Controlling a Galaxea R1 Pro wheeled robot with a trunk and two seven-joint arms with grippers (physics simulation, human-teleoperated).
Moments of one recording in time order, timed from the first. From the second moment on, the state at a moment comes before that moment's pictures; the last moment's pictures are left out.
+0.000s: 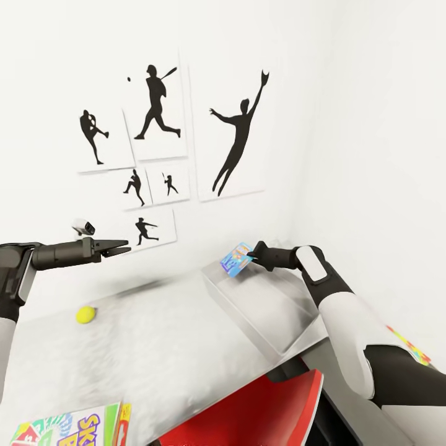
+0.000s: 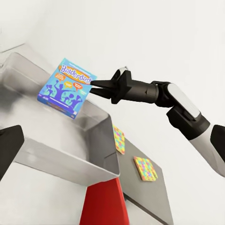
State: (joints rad) left arm -0.94 0.42 0.18 -1.00 0.06 1.04 -1.57; right arm -1.09 0.03 -0.04 -0.62 -0.89 0.84 0.04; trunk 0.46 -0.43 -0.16
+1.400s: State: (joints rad) left arm -0.94 0.43 0.18 -1.04 0.07 1.04 -1.57; right arm -1.09 0.03 -0.04 -0.69 -0.89 0.84 0.04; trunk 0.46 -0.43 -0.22
